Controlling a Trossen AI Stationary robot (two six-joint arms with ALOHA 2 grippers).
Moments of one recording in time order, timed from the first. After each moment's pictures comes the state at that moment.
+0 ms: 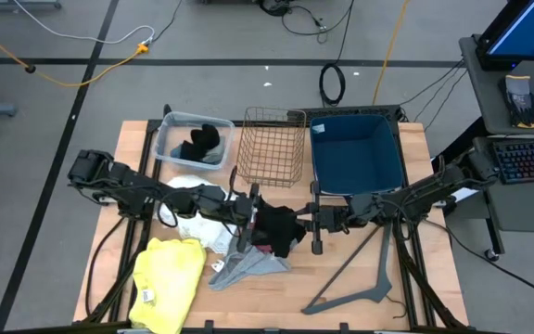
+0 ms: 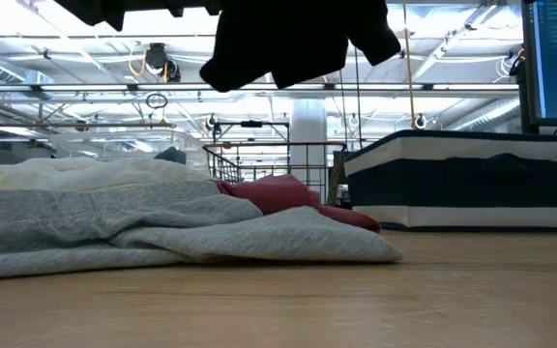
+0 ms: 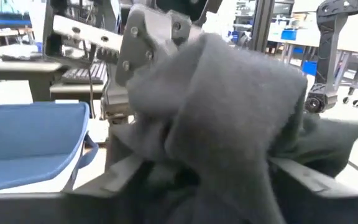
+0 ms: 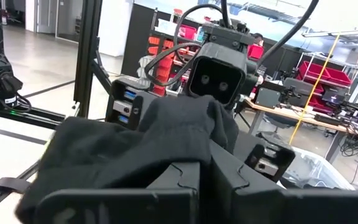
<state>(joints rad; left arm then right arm) -0.19 1.54 0.84 0.70 0.03 -0.05 0.33 1.34 0.74 0.68 0.28 -0.24</state>
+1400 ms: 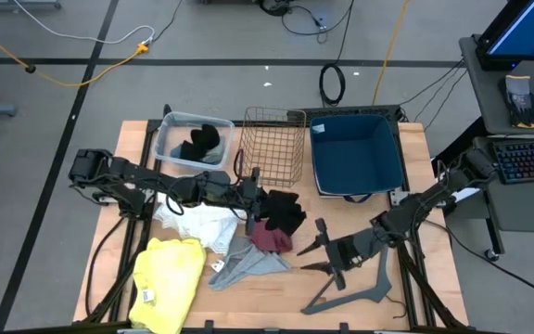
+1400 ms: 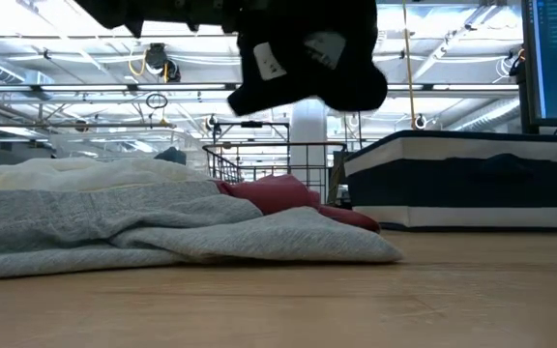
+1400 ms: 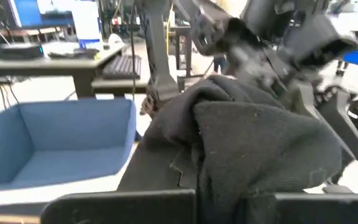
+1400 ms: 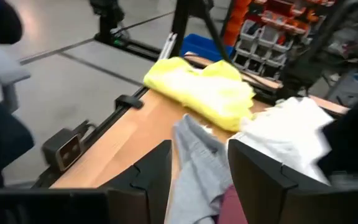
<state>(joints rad) -0.07 1.54 0.89 0.60 0.02 0.00 0.59 1.33 0.74 0.33 0.29 -0.11</state>
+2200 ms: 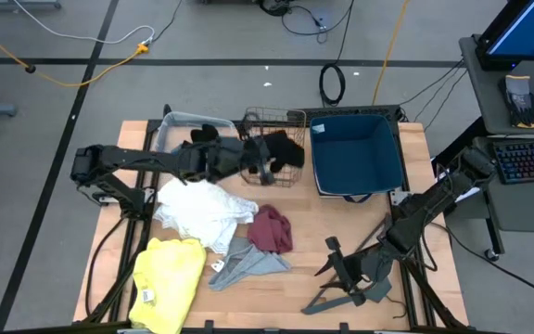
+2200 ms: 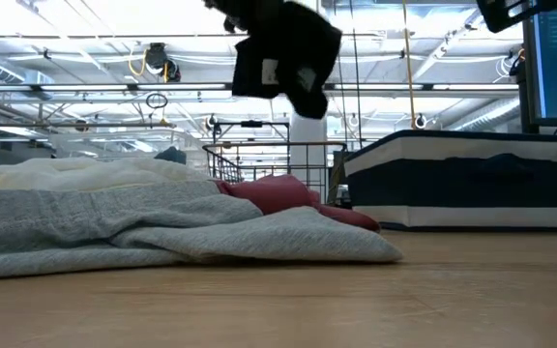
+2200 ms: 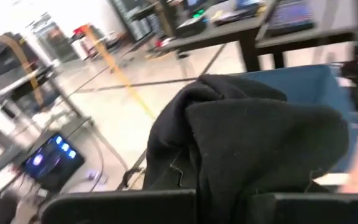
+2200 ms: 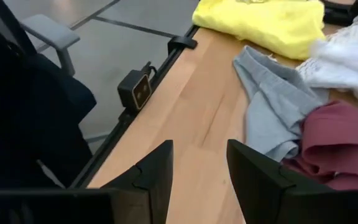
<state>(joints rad) 0.09 1.54 1.24 0.09 -0.47 0.28 0.75 1.33 0.74 0.08 0.29 0.21</state>
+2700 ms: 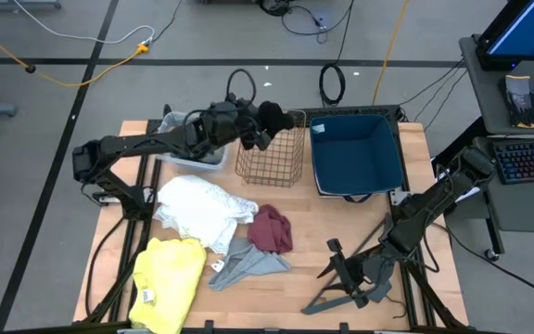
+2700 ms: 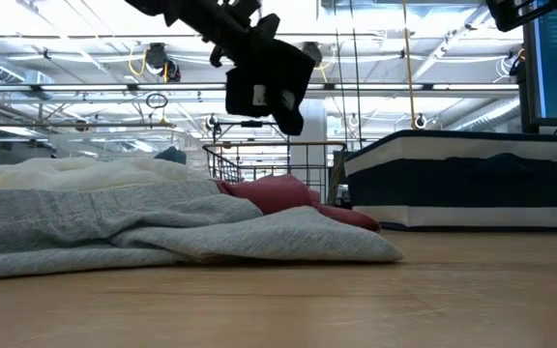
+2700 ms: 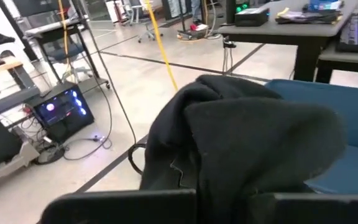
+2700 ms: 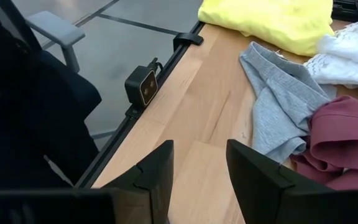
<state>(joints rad) 0.34 1.54 1.24 0.08 -0.36 0.08 0.77 1.33 0.74 0.07 0.29 0.22</state>
